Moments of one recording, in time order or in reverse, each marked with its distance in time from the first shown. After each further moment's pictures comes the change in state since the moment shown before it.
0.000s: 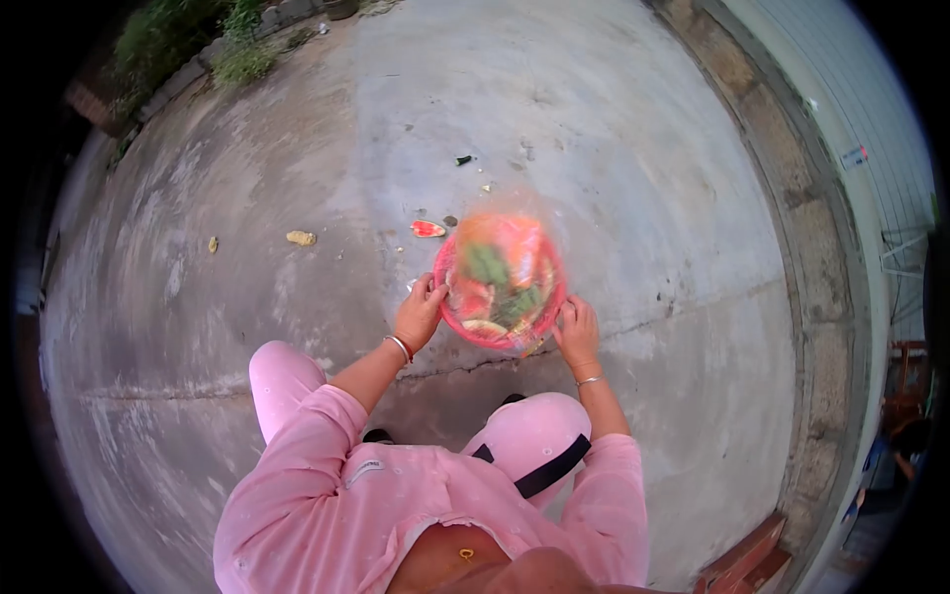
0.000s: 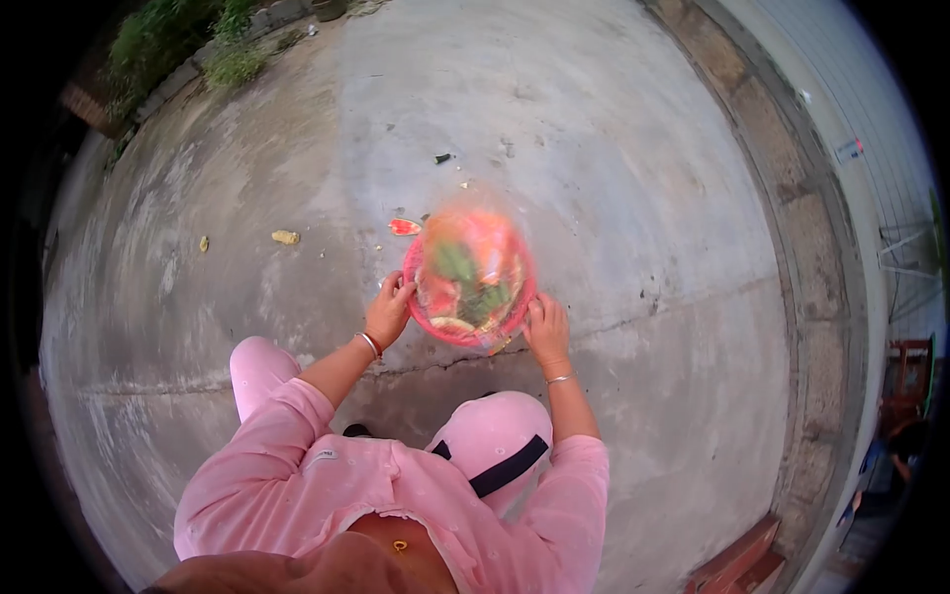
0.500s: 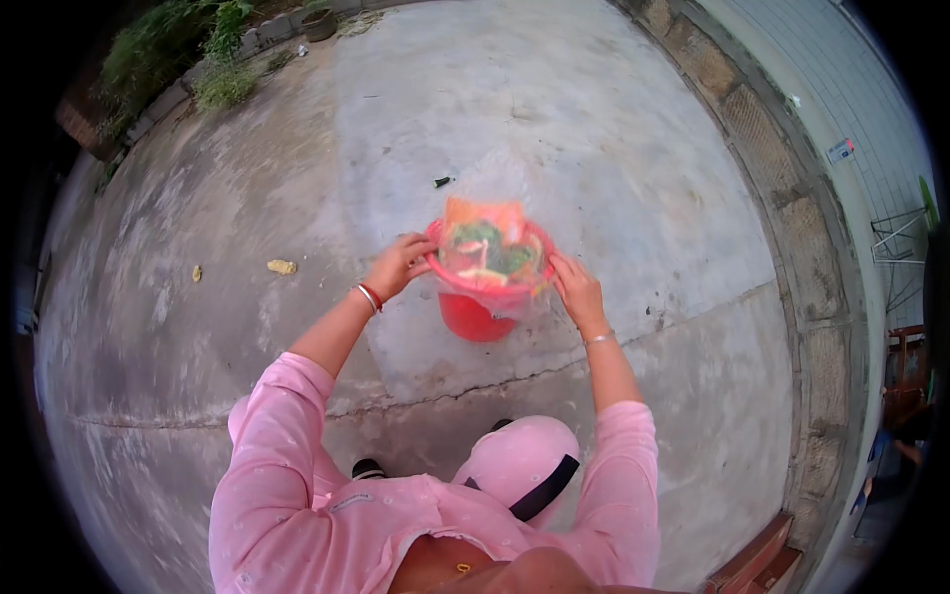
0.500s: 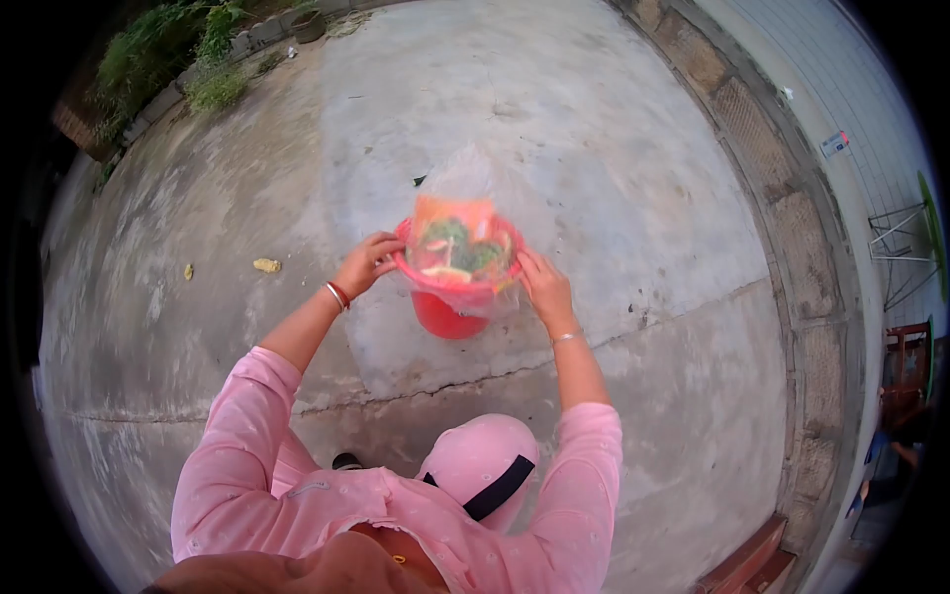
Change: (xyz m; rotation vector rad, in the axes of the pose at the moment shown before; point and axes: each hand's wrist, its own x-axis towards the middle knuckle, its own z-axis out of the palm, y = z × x) left_hand 0.136 -0.033 -0.039 -0.274 -0.068 0.307; right_hand 0.107 0.053 -0.008 0.129 0.021 -0.010
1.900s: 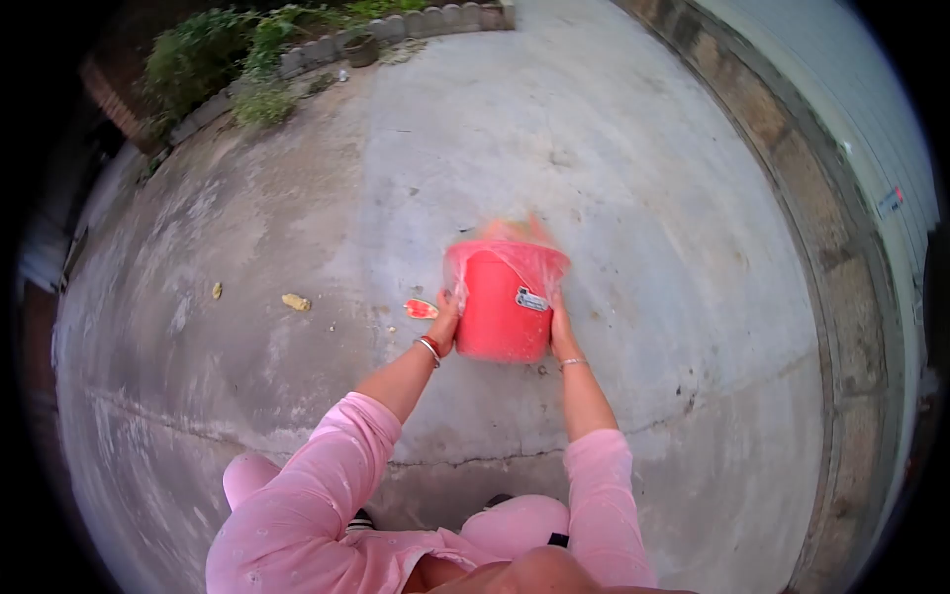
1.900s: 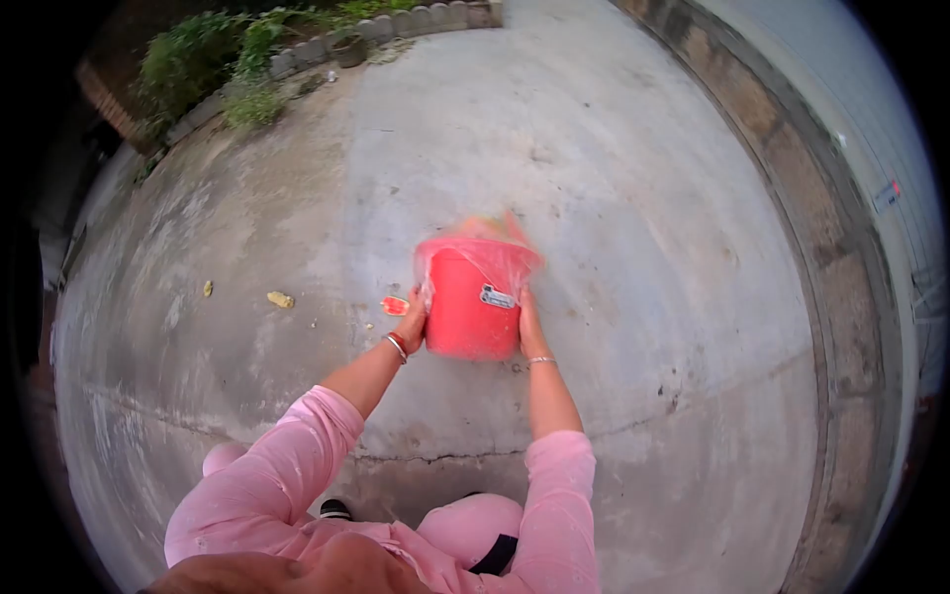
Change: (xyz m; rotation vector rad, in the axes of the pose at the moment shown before) left_hand 0.046 -0.078 0.152 -1.080 0.439 -0.966; right_hand 0.064 0.066 0.172 1.590 -0.123 0.881
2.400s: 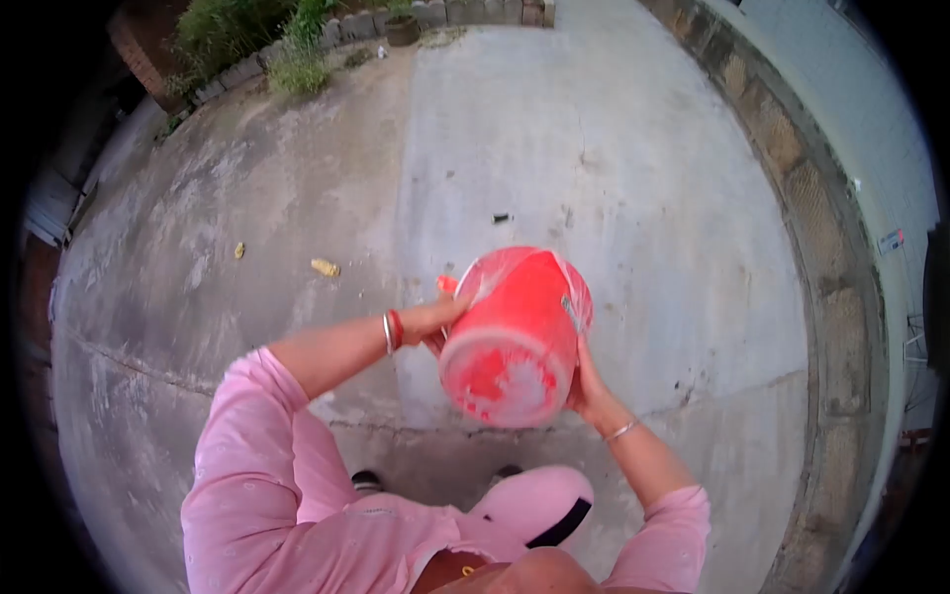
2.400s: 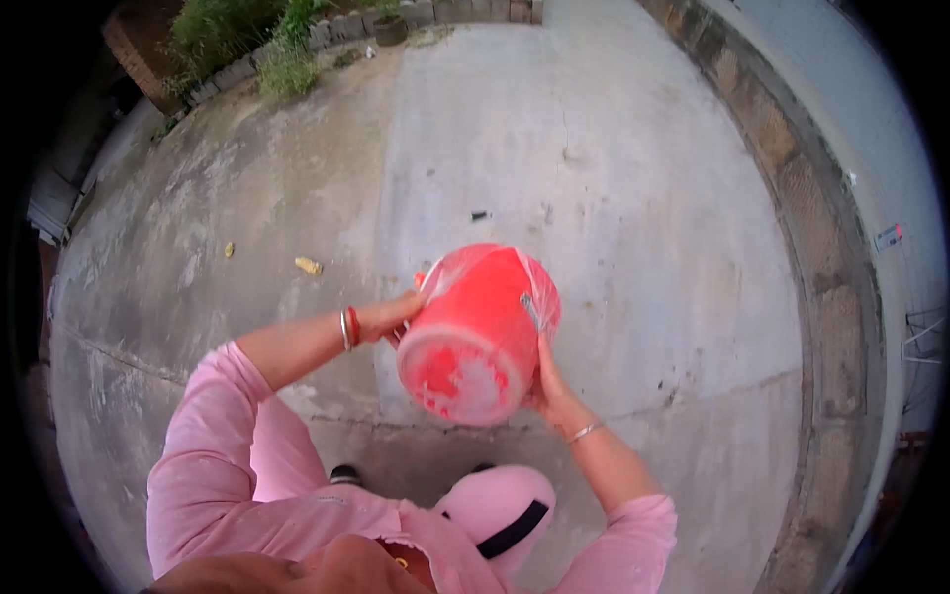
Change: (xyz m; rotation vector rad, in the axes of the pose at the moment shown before) left_hand -0.164 0.183 -0.031 0.667 -0.541 -0.453; right_hand -0.194 -0.100 0.092 -0.187 -0.194 0.599
